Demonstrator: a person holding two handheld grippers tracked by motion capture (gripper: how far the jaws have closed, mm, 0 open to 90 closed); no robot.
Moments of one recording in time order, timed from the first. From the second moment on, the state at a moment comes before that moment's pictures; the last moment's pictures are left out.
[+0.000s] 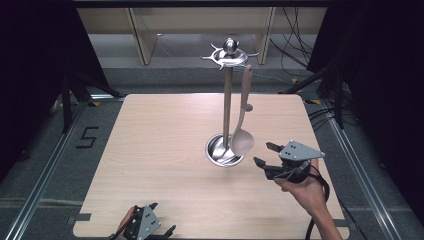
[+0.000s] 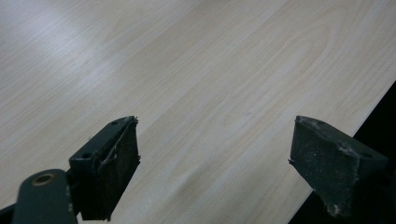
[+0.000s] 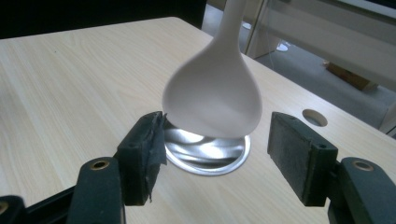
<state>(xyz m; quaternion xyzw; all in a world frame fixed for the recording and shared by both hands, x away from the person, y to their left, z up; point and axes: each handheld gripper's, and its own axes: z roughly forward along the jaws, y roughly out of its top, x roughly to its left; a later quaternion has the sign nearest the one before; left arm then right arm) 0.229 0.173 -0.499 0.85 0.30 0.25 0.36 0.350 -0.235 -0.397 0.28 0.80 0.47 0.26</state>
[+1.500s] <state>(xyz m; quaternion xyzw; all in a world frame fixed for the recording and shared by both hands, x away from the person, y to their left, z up) 0.227 0.173 -0.500 0.85 0.31 0.24 0.34 0.307 -0.256 -0.462 0.31 0.84 0.40 0.20</state>
